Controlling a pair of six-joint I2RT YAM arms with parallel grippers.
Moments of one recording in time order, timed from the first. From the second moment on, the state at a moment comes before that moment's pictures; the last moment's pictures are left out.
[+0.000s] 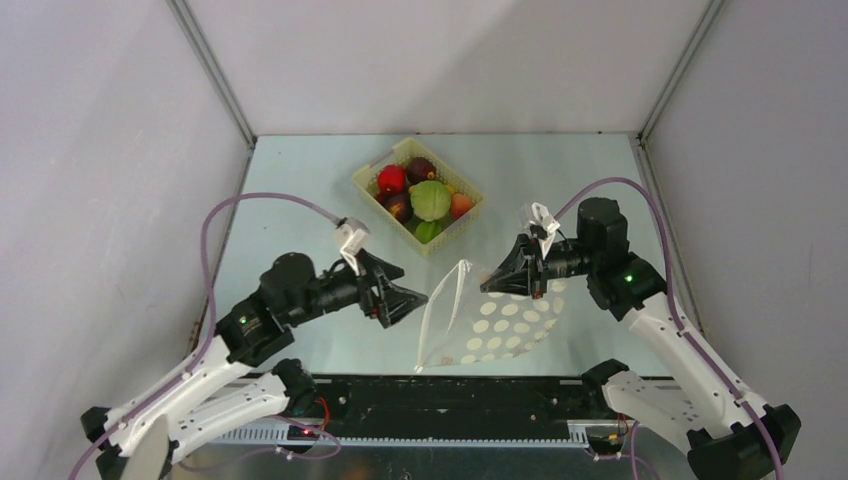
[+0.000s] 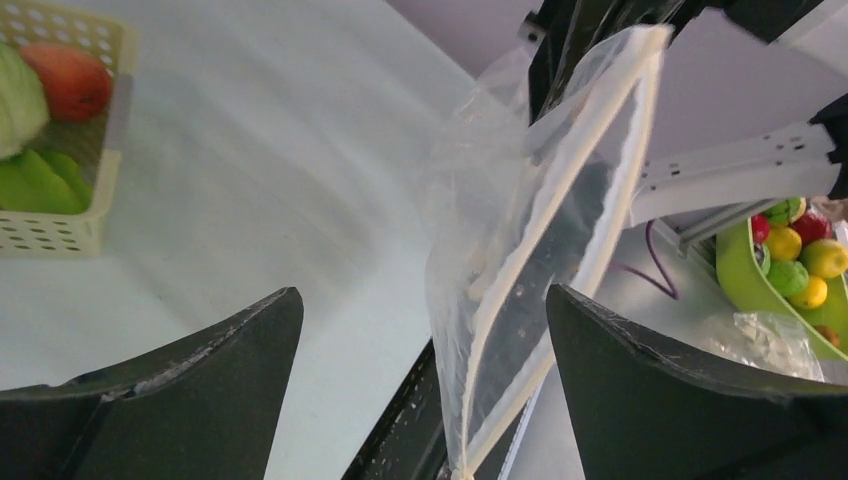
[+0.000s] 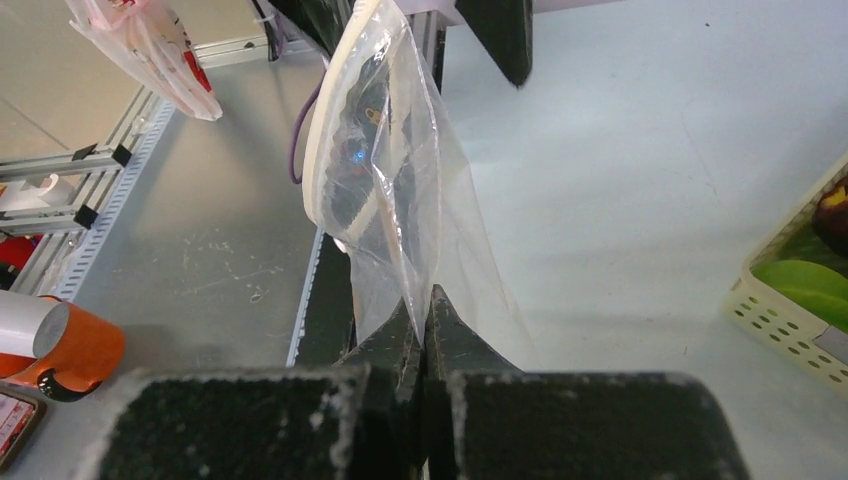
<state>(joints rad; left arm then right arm) -0.86 0.63 0.79 -0.30 0.22 -0.44 0.46 0.91 0.89 -0.29 -1.18 -0.11</state>
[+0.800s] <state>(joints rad) -1.01 0.86 0.79 -0.20 0.31 -0.38 0.47 0.91 0.90 -0.19 -1.18 -0.02</state>
